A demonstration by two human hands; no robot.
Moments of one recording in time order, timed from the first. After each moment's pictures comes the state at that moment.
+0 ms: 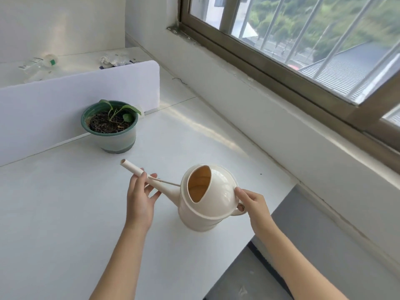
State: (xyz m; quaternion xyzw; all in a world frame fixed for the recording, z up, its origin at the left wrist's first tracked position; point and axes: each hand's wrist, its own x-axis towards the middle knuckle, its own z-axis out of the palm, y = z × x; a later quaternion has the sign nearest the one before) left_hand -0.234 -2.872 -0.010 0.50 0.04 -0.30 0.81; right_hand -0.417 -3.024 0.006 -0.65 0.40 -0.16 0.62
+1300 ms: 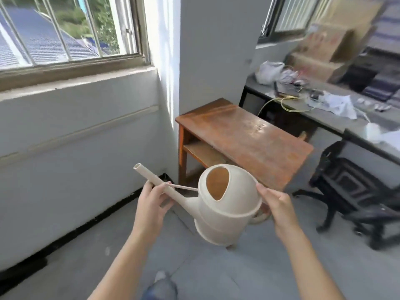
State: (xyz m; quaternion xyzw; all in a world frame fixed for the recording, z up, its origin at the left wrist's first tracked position) left_hand -0.827 -2.689 0.048 0.35 -0.45 -0.77 0.29; right_hand -0.987 -2.505 0.054 -0.11 0.71 -0.66 0.21
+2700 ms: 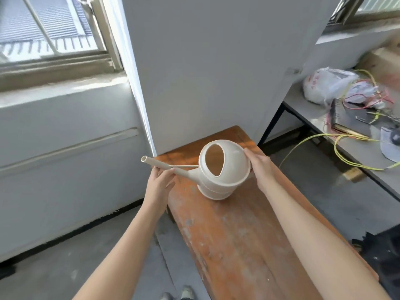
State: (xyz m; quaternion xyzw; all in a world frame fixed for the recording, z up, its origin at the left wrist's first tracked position) left_hand -1.236 -2.891 -0.001 0.43 -0.42 -0.73 0.32; right_hand -1.456 -2.799 0.018 -0.14 0.76 -0.56 0.29
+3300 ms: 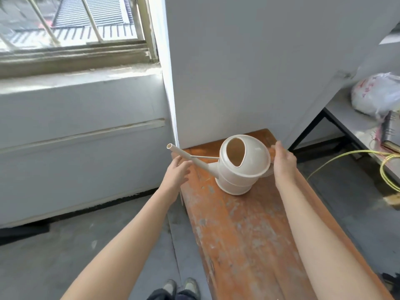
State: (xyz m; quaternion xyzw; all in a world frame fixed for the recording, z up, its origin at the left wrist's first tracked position) left_hand -1.243 -2.914 -0.009 0.51 -0.46 -0.67 0.26; right_hand -1.468 -2.834 0.013 -0.14 0.80 -0.54 0.22
